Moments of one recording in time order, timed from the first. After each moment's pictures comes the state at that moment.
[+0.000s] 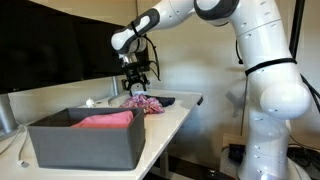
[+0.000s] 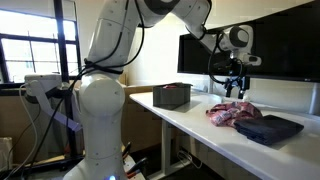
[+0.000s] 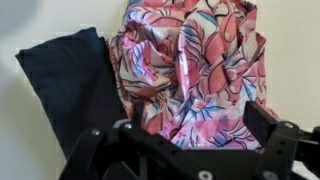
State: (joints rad) arm -0.04 0.30 -0.10 -1.66 -0.08 1.77 0.37
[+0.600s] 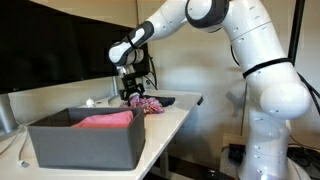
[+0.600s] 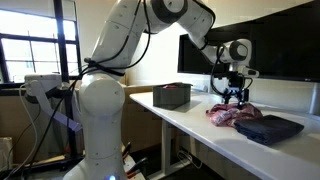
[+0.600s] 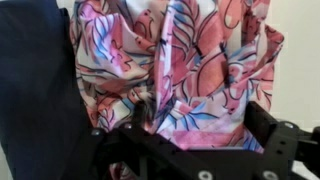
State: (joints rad) arm -0.04 0.40 -0.09 -1.65 -0.06 1.85 0.28
